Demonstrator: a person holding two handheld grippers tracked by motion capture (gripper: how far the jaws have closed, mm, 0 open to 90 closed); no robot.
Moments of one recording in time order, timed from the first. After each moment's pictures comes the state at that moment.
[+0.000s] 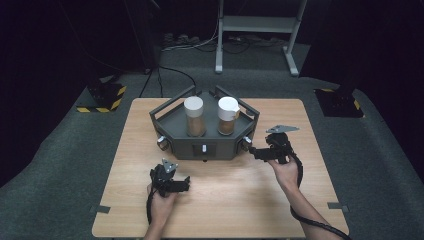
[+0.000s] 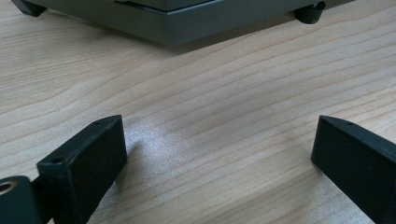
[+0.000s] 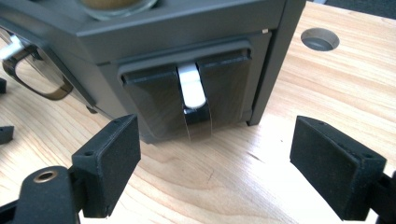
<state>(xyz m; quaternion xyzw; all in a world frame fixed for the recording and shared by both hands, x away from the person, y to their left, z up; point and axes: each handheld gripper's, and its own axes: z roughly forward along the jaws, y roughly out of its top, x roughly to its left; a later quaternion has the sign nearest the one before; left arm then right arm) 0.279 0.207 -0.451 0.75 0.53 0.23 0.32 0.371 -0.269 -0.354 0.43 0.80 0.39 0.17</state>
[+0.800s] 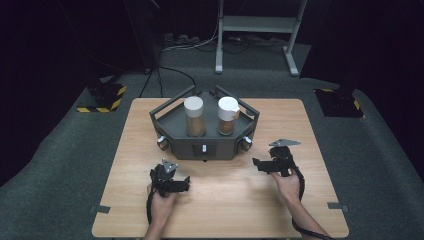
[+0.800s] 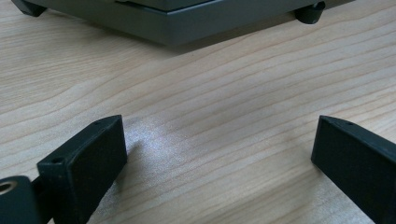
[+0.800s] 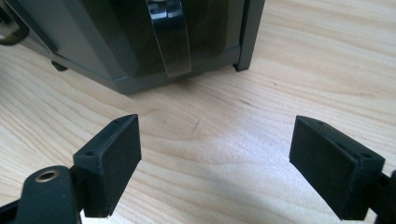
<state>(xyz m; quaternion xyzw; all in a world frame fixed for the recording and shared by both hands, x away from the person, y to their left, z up) 0.279 0.207 -0.451 0.75 0.53 0.23 0.32 0.353 -0.276 -0.391 0.46 0.79 0.37 0.17</state>
